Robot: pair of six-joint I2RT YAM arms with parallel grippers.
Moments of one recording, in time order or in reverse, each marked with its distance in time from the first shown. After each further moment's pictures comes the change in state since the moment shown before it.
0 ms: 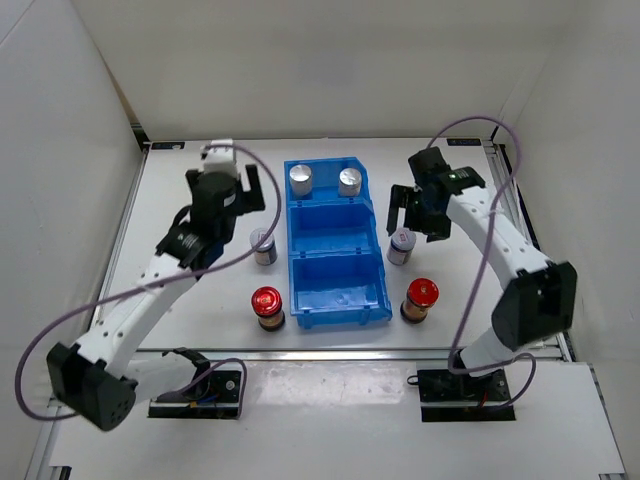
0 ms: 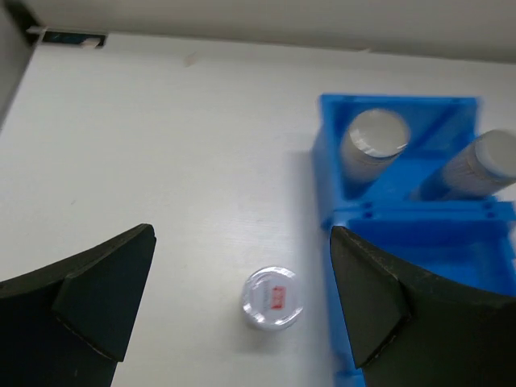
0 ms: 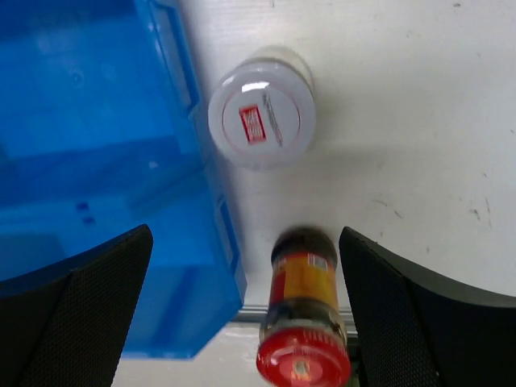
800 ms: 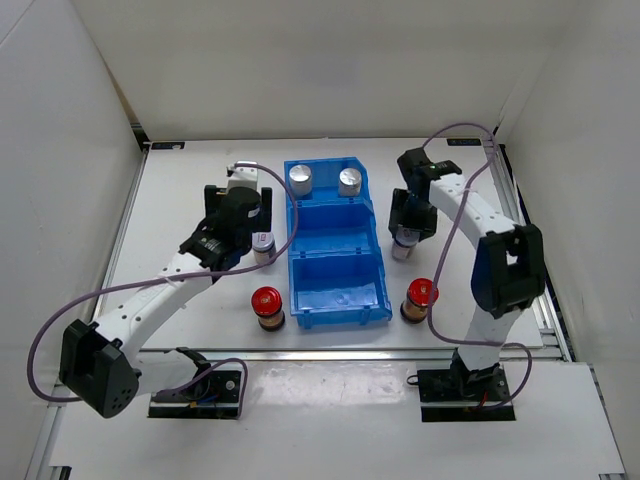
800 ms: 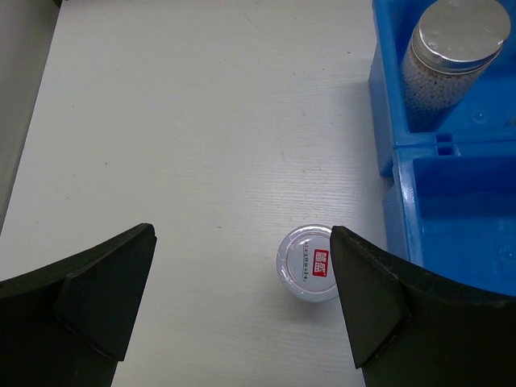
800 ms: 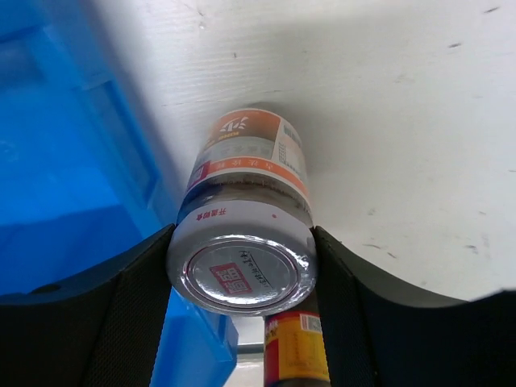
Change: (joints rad) left arm -0.061 0.001 -0.188 0.020 -0.161 0.084; right arm -0.042 0.306 0.084 0.053 0.018 0.000
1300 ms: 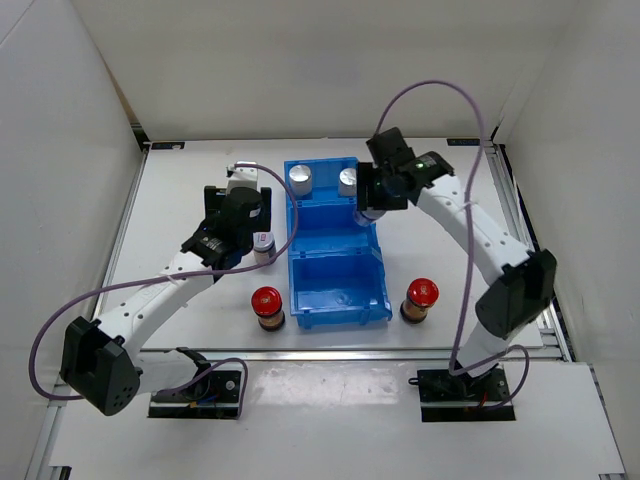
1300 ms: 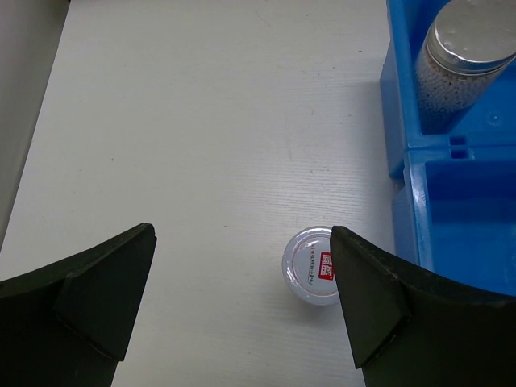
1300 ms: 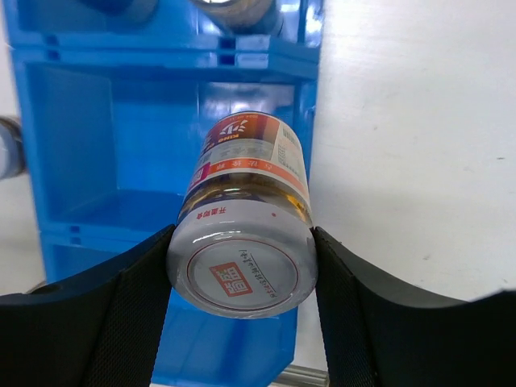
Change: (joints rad) left arm 0.000 0.012 -0.002 0.002 -0.029 -0.008; right arm 0.241 -0.179 0.217 0.021 0.072 -0.027
